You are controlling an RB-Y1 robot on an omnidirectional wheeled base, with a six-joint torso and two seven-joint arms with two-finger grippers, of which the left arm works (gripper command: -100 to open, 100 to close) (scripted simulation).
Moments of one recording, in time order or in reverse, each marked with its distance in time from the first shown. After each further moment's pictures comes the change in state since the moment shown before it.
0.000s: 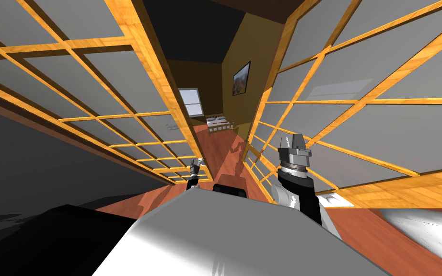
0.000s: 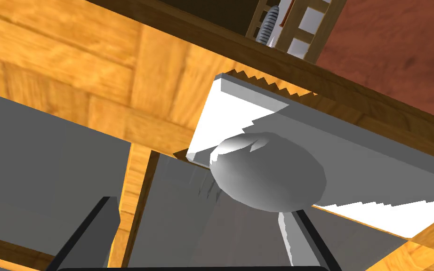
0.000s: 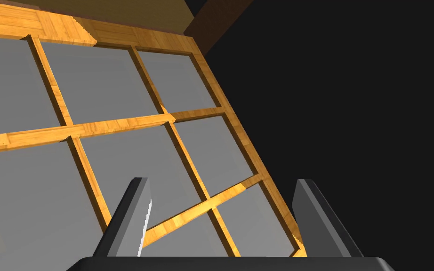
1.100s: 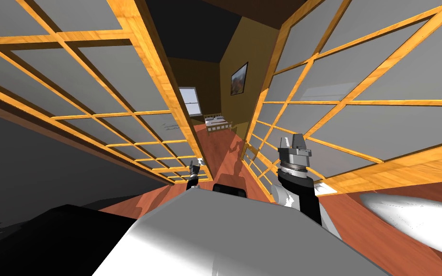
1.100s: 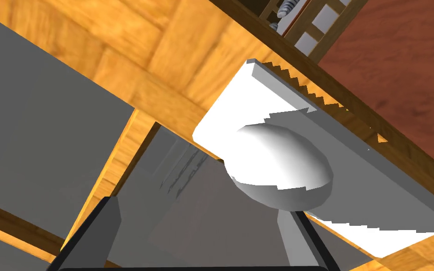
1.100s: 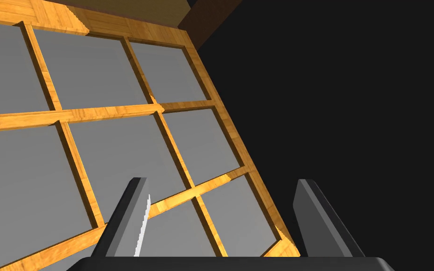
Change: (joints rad) arm 0.005 0.014 -0.049 0.000 0.094 -0.017 0.184
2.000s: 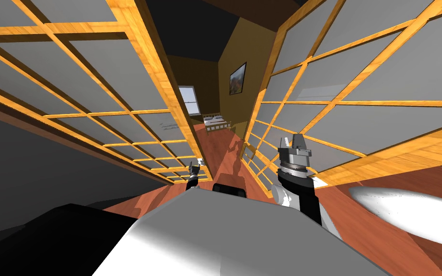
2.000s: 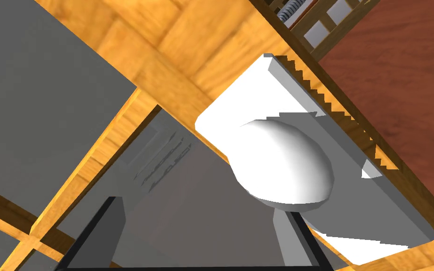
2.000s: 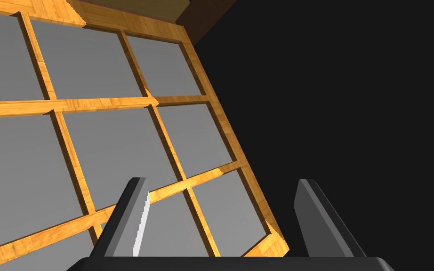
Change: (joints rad) arm 0.024 0.012 -0.032 -0.034 0.057 0.013 0.105
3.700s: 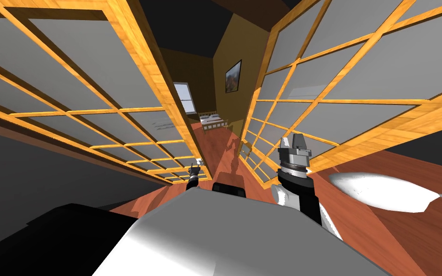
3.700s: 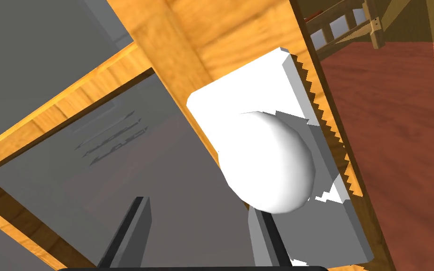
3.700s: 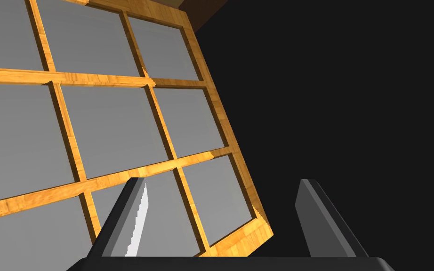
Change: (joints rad) arm 0.011 0.021 -0.074 -0.015 0.134 0.002 0.220
